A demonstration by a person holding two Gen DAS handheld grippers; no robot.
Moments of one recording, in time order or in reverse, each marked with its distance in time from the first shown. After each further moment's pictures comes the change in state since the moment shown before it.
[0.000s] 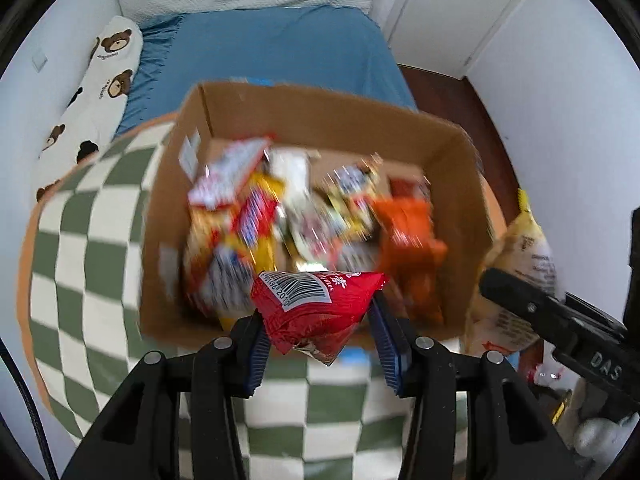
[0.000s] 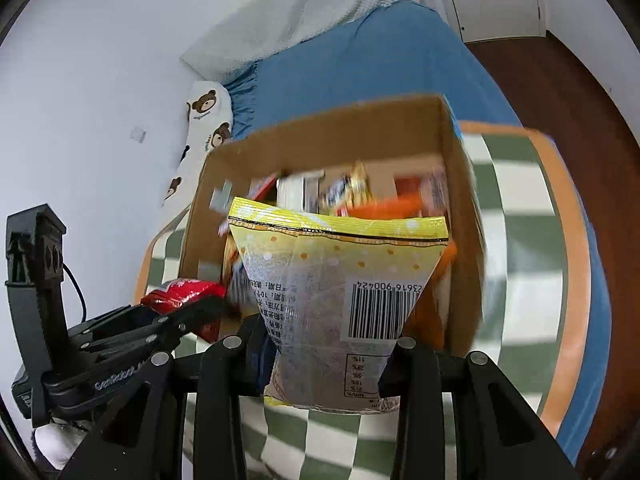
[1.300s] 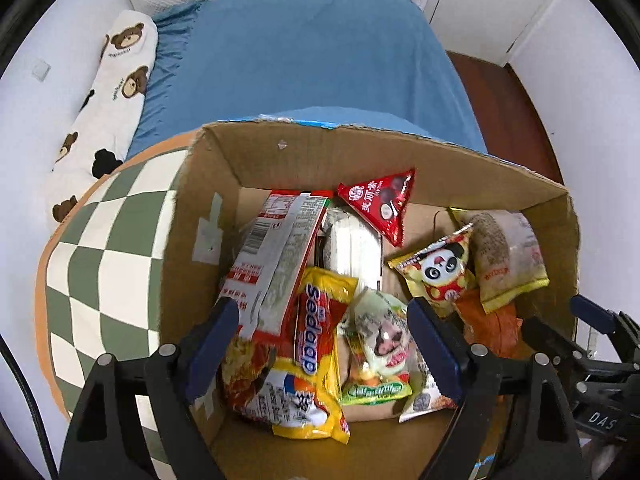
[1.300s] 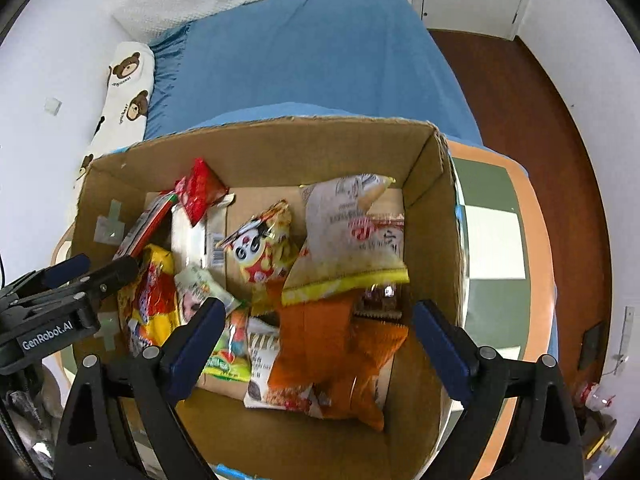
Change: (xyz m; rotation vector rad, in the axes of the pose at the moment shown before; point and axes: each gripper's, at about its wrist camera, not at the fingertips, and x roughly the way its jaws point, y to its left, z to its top) left arm 0.083 0.035 0.083 0.001 0.055 0.140; right arm 0.090 -0.011 0.067 -0.021 0.116 -0.307
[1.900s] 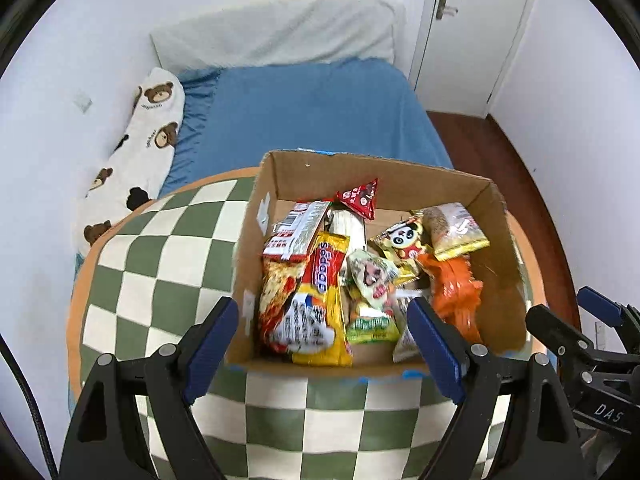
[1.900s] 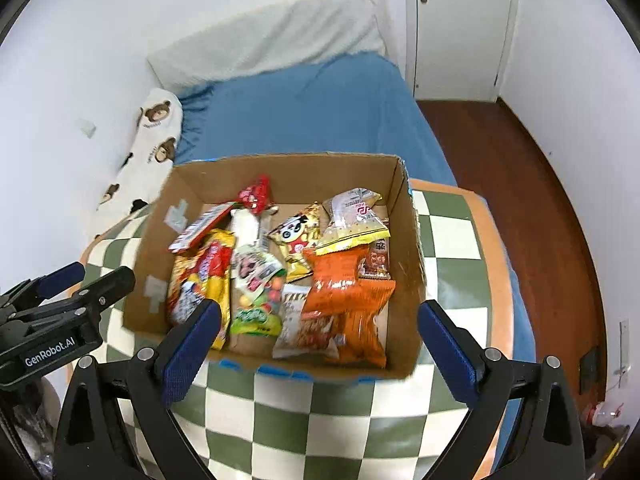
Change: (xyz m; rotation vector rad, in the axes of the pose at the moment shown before) left arm -0.129 0.007 -0.119 0.010 -0.295 0.015; right arm -0.128 0.032 -0.117 -0.050 -0.303 -0.017
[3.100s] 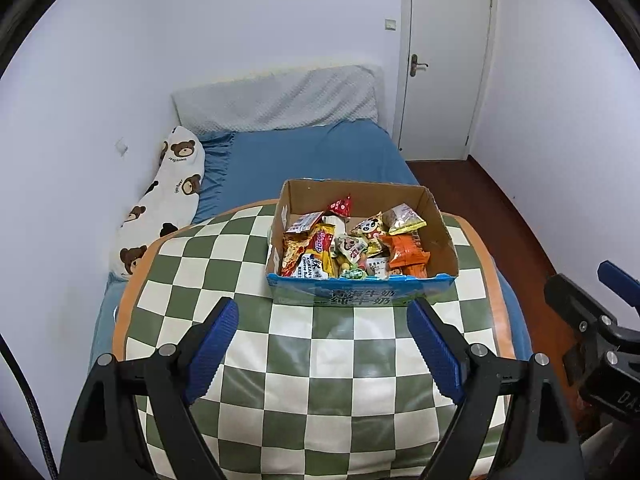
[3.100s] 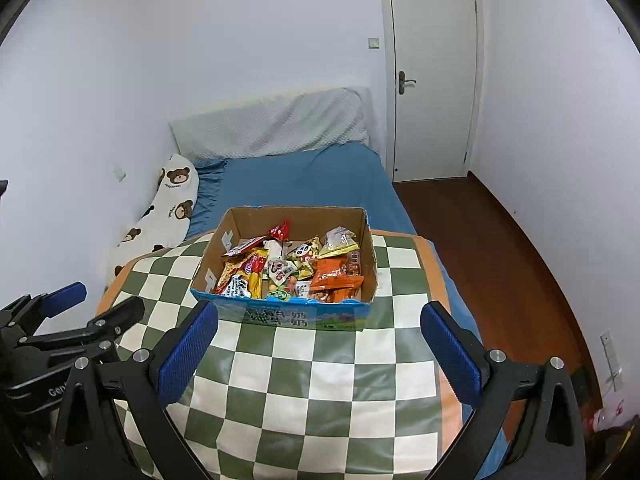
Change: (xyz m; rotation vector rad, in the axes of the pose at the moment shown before) left arm -0.190 -0.015 -0.140 0.027 -0.241 0.022; right arm -0.226 0.023 -0.146 -0.030 -0.327 -0.051
